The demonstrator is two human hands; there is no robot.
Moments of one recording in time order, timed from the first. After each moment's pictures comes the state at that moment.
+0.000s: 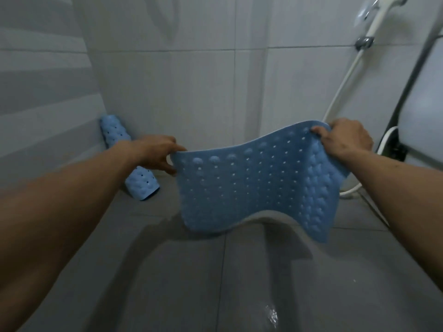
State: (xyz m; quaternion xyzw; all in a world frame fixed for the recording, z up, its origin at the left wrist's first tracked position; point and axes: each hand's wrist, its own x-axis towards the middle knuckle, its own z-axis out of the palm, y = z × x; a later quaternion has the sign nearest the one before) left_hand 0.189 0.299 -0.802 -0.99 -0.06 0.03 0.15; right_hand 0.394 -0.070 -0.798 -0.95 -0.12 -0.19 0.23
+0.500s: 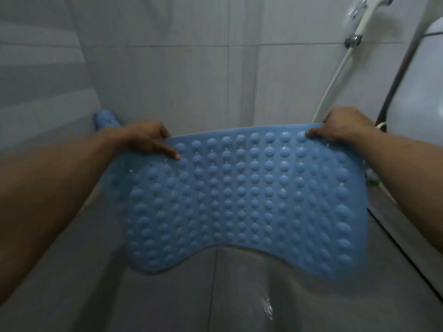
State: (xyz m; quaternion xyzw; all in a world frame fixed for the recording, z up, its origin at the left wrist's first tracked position) left_hand 0.170 0.280 -0.778 -0.98 -0.17 0.00 -0.10; right_hand 0.394 -0.093 -0.767 -0.97 -0.17 -0.10 0.11
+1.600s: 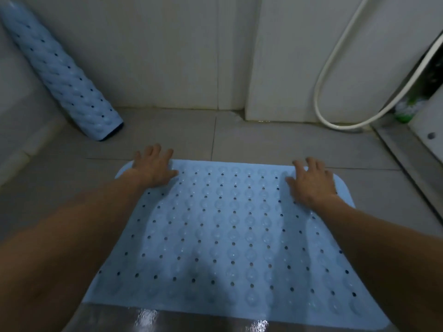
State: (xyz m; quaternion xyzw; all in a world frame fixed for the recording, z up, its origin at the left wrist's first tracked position) left_hand 0.250 0.289 -1.076 -0.96 -0.25 0.13 0.04; right_hand 0.405 -0.066 -1.088 -0.98 -0.20 0.03 -0.02
